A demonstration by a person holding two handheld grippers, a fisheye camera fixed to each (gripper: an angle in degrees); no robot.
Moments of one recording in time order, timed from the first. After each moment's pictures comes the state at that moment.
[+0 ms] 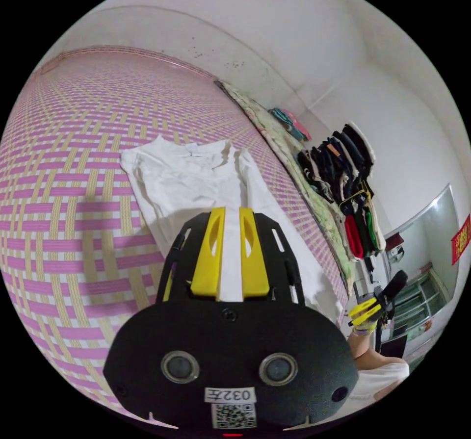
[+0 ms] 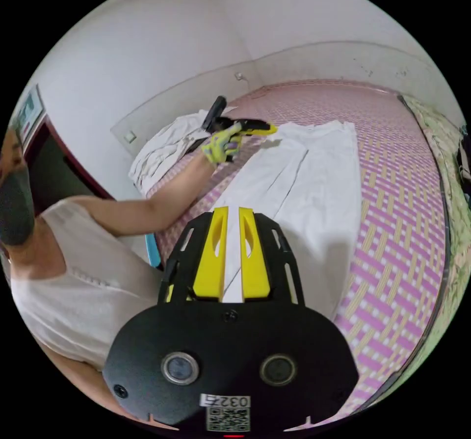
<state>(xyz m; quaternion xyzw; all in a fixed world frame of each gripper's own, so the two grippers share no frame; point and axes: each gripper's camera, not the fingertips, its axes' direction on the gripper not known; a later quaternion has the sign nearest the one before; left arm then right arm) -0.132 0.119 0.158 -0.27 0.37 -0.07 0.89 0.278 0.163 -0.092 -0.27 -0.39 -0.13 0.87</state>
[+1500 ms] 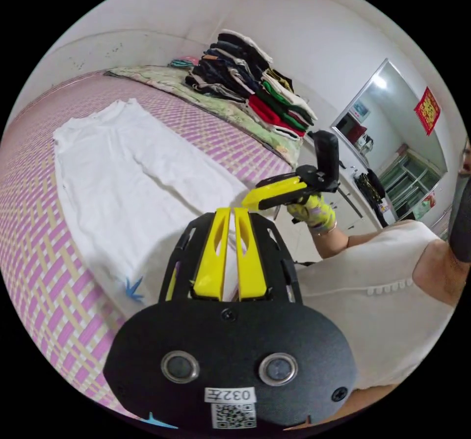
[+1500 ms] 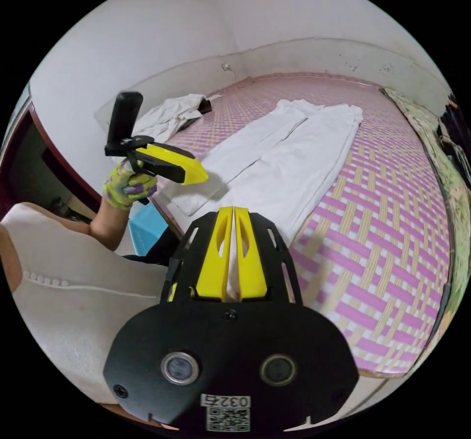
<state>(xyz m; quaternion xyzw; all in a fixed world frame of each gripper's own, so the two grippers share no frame) -0.002 0.264 -0.185 -0.30 0.49 0.18 0.80 0.189 0.269 -0.183 -0.30 -0.30 -0.11 0.90</state>
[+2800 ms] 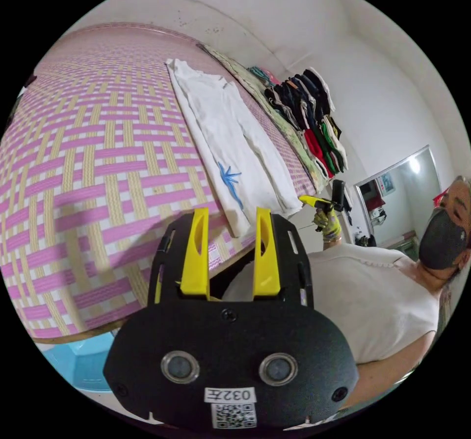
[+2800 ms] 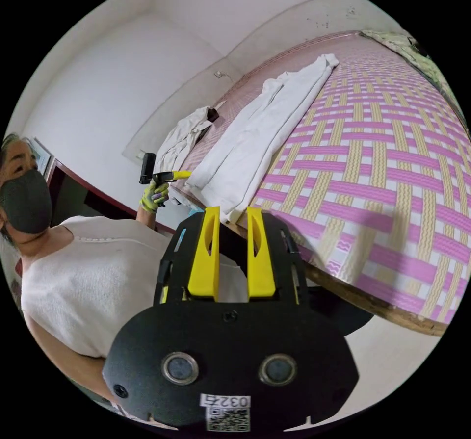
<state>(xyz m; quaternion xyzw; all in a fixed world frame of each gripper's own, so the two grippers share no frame) -0.239 0.336 -0.188 -0.36 0.41 -0.03 0.84 0.361 0.313 -0.169 -0.34 -0.45 0.06 0.83</state>
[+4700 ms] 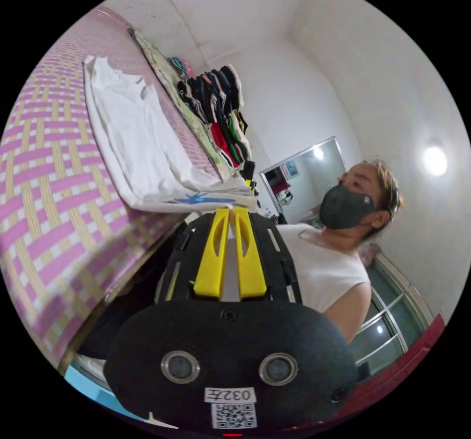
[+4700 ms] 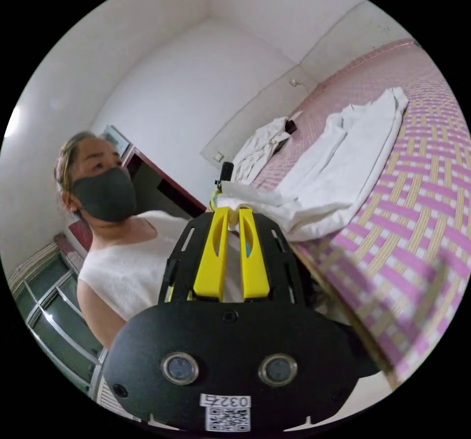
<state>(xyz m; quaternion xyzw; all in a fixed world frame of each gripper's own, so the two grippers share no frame) -0.355 0.294 -0.125 -0.30 0.66 -0.13 0.68 0.472 0.229 -0.142 -0.24 -0.62 0.09 0.74</state>
